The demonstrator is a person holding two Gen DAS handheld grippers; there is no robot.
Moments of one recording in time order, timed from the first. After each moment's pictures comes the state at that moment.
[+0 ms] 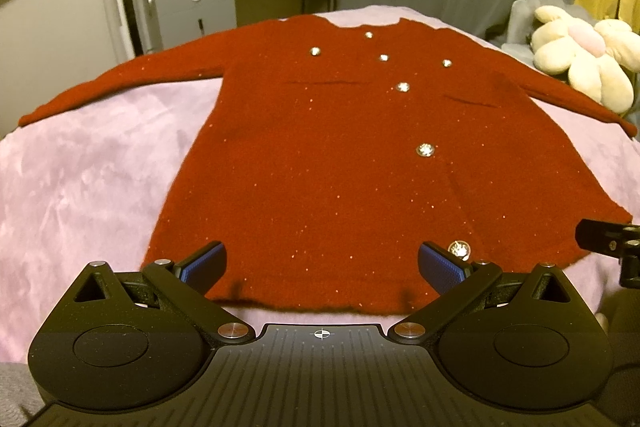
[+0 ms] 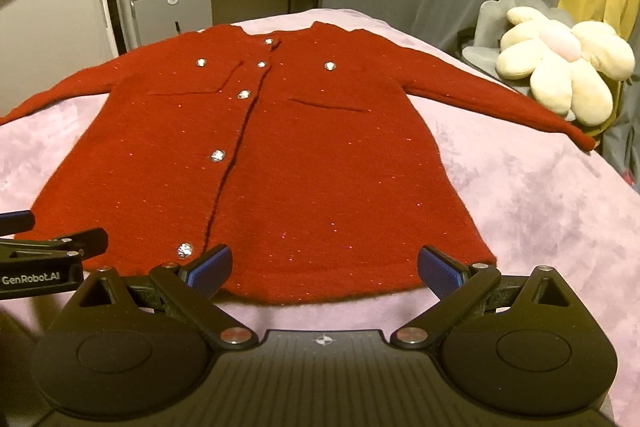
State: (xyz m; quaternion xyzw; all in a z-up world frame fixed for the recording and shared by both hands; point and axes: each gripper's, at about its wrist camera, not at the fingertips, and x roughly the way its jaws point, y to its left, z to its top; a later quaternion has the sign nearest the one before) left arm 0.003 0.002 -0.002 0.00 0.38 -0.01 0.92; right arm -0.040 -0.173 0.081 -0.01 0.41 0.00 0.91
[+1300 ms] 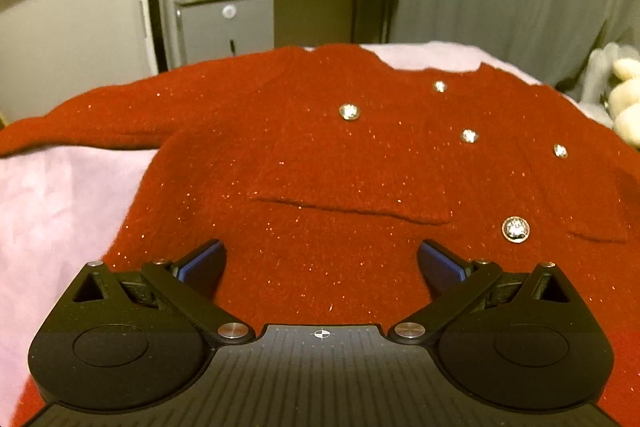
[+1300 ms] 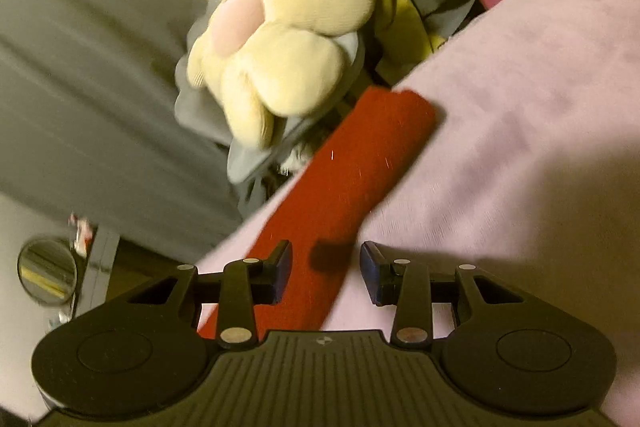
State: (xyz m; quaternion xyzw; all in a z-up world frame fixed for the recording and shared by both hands) left arm 0.200 -0.012 -0.062 -0.04 0.32 0.07 0.94; right arm 0.176 -0.607 -0.053 0.53 0.19 -0.26 0.78
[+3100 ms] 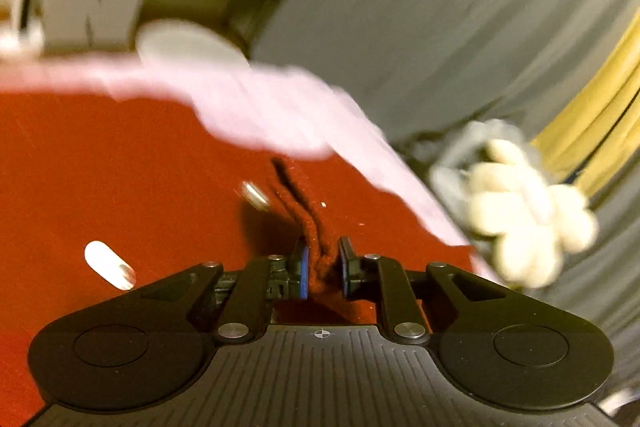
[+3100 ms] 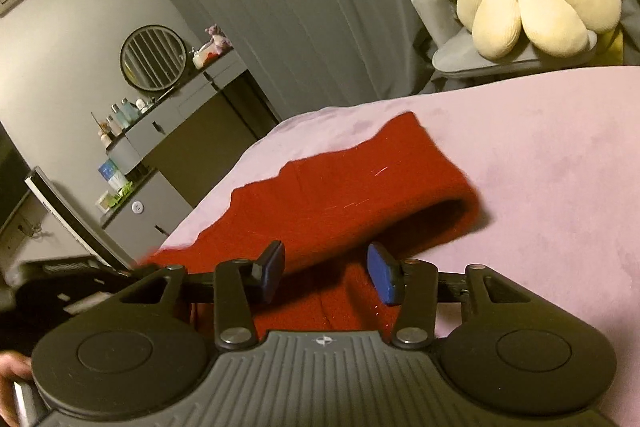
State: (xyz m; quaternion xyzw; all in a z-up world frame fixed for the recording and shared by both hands) left arm 0.361 -0.015 0.018 -0.21 0.34 -0.13 0.91; right arm 0.208 -0.313 0.009 0.30 0.26 -0.03 0.92
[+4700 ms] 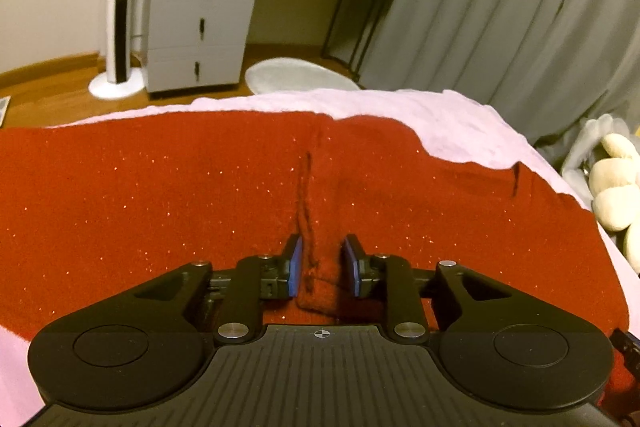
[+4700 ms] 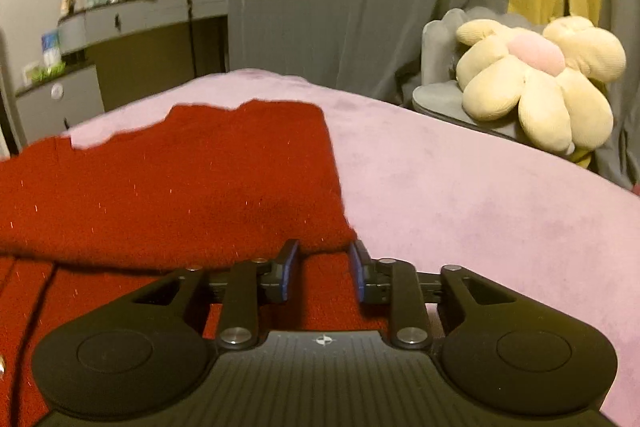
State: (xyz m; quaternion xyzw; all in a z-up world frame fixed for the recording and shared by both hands) left arm 0.354 0.091 -0.035 -0.14 0.36 -0.01 0.92; right arm 0.244 -0.237 -0.021 0.03 0.30 -0.12 0.94
